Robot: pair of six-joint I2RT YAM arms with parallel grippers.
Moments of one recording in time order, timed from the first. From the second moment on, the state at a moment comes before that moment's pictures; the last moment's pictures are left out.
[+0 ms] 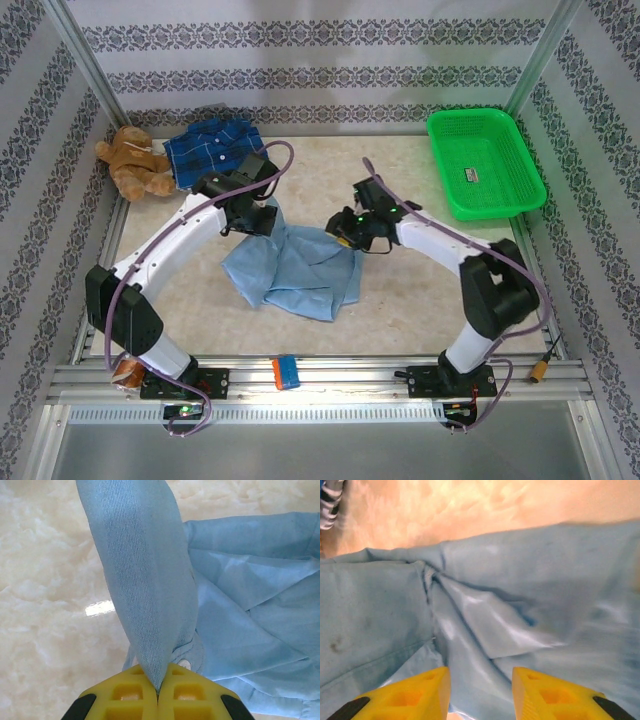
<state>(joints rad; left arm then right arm) -0.51 1.59 1.53 -1.14 -0.11 -0.28 0.48 1.65 1.12 -0.45 -0.37 0.94</state>
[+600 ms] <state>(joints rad) -0.78 1.78 1.65 -1.21 -0.21 -0.38 0.38 1.66 0.90 -0.60 -0.20 0.72</state>
